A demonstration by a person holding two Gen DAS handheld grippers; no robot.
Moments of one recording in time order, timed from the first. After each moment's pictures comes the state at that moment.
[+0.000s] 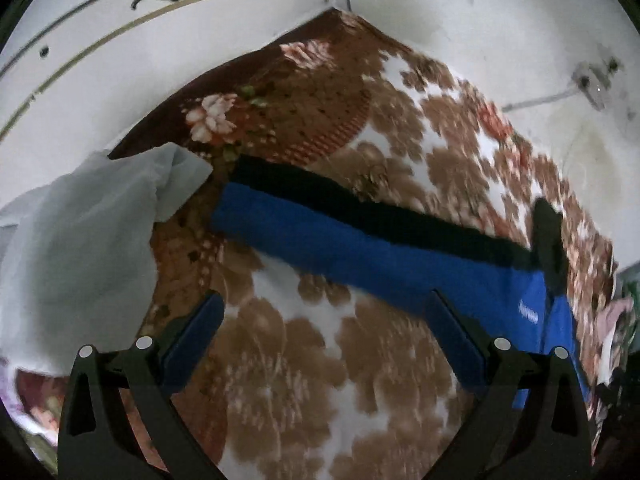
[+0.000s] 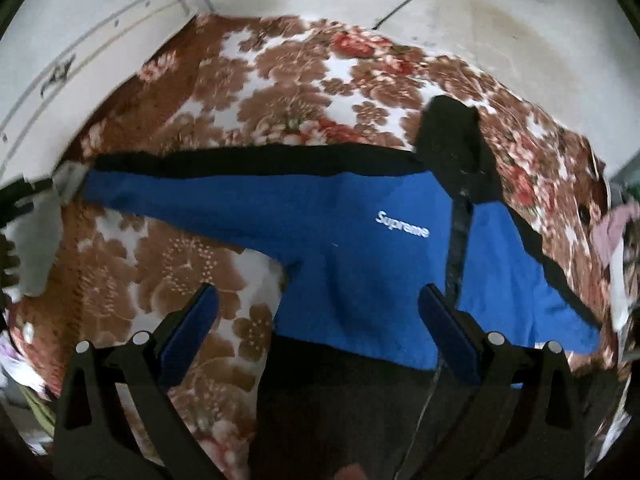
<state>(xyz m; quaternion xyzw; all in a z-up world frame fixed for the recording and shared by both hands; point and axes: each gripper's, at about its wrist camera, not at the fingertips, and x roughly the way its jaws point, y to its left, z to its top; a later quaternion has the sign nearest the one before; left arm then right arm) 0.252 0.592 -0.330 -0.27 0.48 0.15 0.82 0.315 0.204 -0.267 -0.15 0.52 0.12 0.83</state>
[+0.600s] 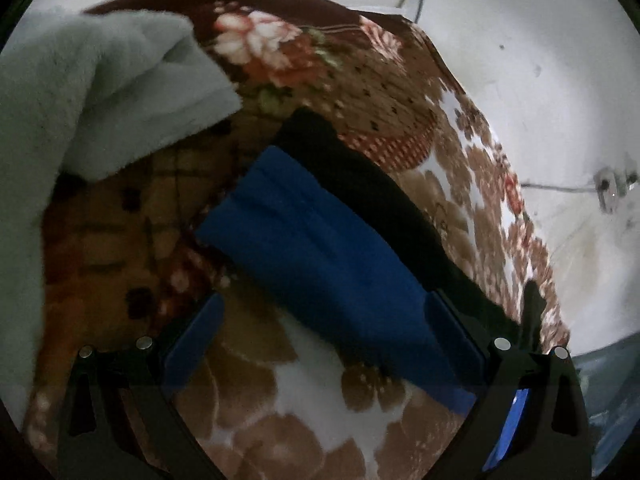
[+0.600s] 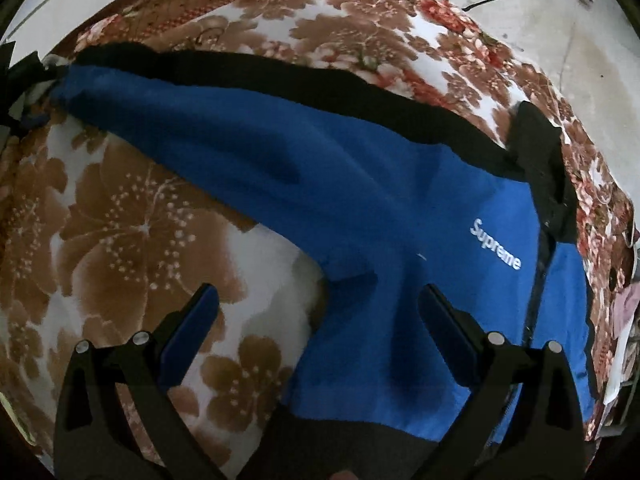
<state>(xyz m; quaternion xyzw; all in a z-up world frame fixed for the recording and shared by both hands) 0.281 0.681 -0.489 -0.43 0.39 0.14 0.80 0.352 0.266 -0.440 -0.25 0.53 0.18 0.79</state>
